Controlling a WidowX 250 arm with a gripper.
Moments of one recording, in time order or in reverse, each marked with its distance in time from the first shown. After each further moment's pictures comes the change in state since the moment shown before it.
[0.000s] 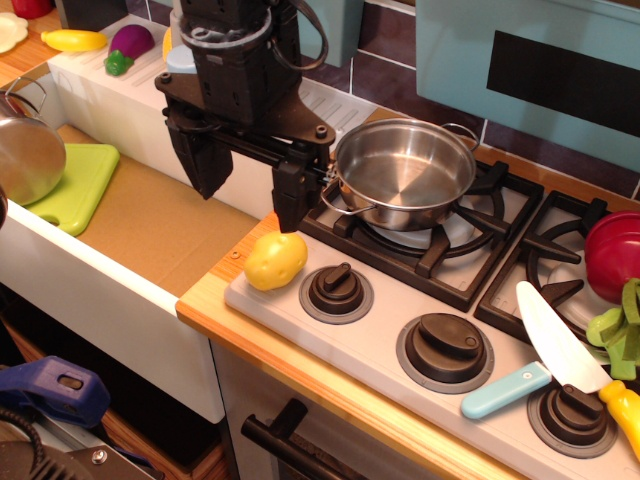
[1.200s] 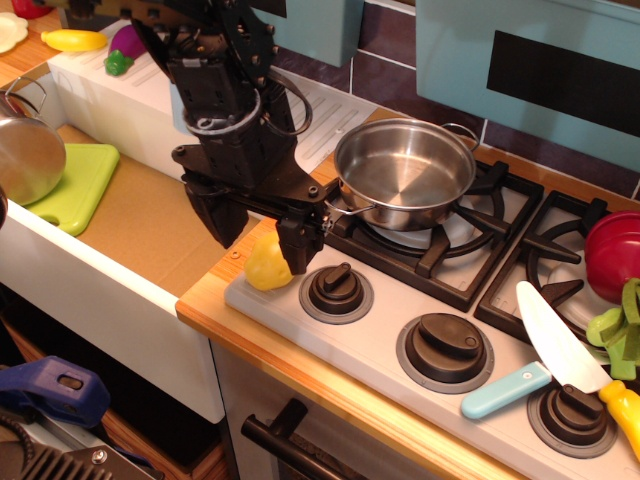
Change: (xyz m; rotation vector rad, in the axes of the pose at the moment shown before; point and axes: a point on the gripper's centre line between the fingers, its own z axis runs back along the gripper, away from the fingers) arm 0.008 0.010 -0.057 -0.100 -0.065 0.012
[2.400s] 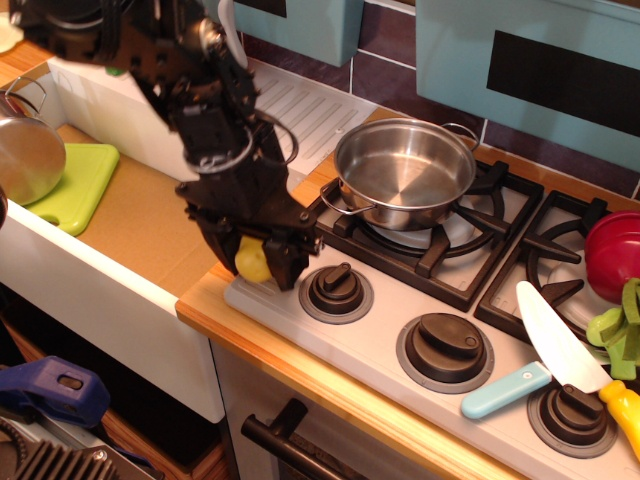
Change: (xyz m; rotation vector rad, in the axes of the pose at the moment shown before) arm 0.007 0.008 -0.016 -0.002 0.037 0.011
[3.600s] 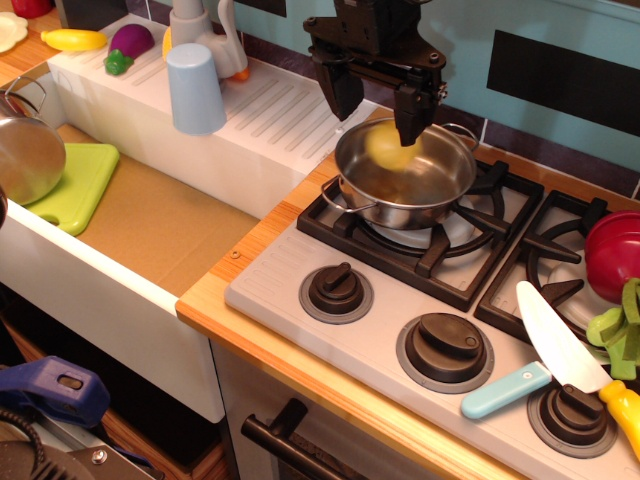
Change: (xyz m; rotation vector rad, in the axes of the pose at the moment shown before) arm 0.101 -0.040 0.036 0.000 -0.084 -0.164
